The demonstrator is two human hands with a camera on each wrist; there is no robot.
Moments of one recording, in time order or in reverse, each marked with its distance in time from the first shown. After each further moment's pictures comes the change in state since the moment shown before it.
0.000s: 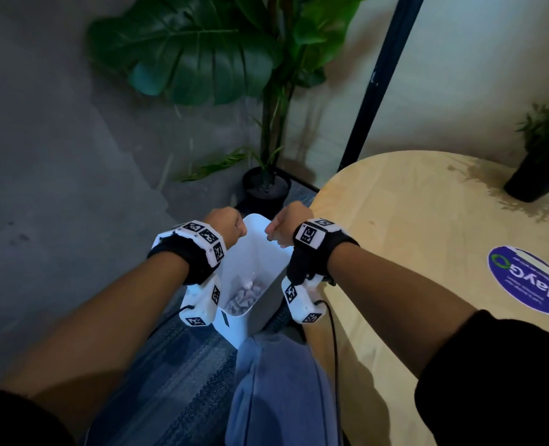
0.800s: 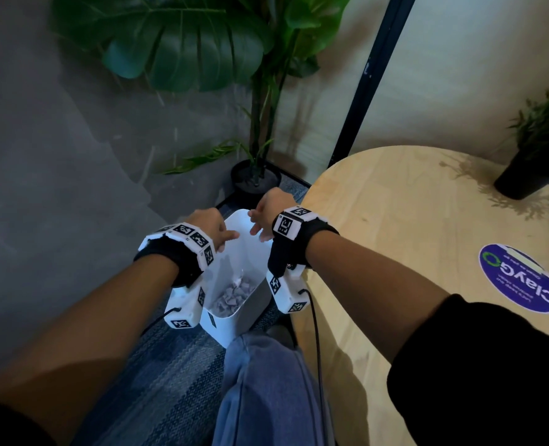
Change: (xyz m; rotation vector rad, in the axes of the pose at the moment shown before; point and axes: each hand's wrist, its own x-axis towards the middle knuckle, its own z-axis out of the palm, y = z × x) left_hand 0.008 -0.007 0.007 0.073 -0.076 -0.104; right_hand 0.021 -0.012 0.007 -0.094 -0.006 -0.063
